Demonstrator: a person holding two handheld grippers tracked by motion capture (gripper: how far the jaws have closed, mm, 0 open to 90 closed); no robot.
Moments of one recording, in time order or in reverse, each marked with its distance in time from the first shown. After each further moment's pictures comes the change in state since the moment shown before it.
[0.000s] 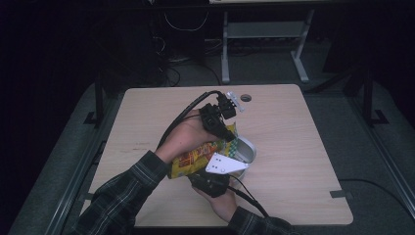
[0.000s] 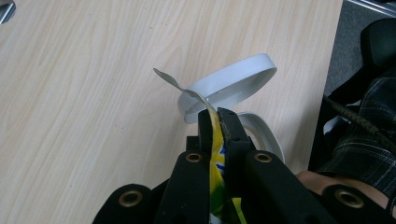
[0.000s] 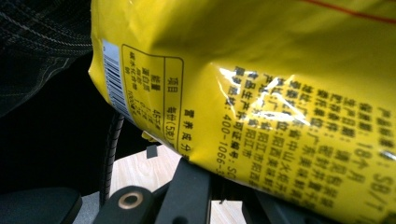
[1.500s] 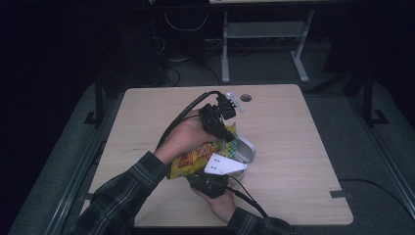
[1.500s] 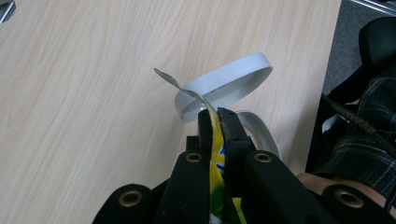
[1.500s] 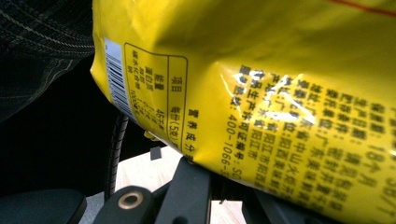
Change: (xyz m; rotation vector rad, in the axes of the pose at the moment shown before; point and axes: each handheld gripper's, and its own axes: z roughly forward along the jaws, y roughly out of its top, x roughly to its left) left arm -0.002 0.000 -0.002 0.006 0.002 0.006; right arm 0.003 0.001 0.002 -0.005 0.013 0.004
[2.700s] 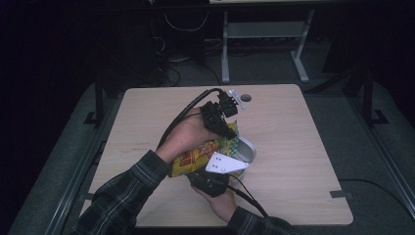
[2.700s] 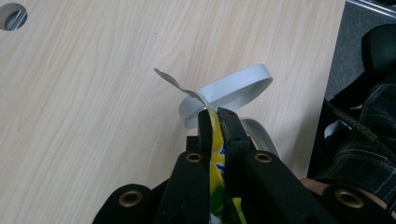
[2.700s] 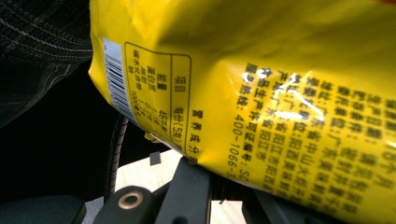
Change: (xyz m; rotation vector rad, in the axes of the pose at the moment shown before) left arm -0.002 0.006 -0.004 -0.018 0.018 -0.014; right arm -0.001 0.004 -0.002 -0.011 -0.001 0.005
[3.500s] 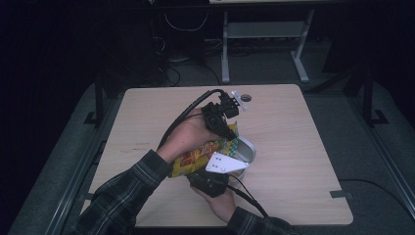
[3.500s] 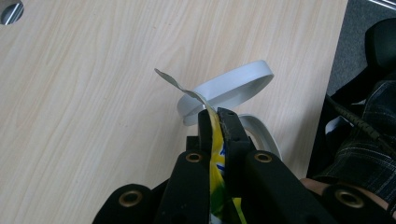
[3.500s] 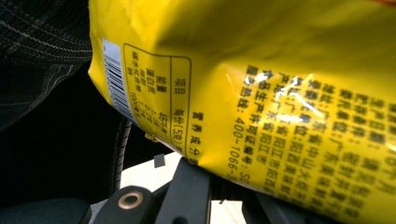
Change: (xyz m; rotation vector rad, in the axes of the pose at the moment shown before) left arm -0.001 0.002 0.003 0.041 0.006 0.014; right arm 0.000 0.000 0.001 -0.009 0.016 0.015
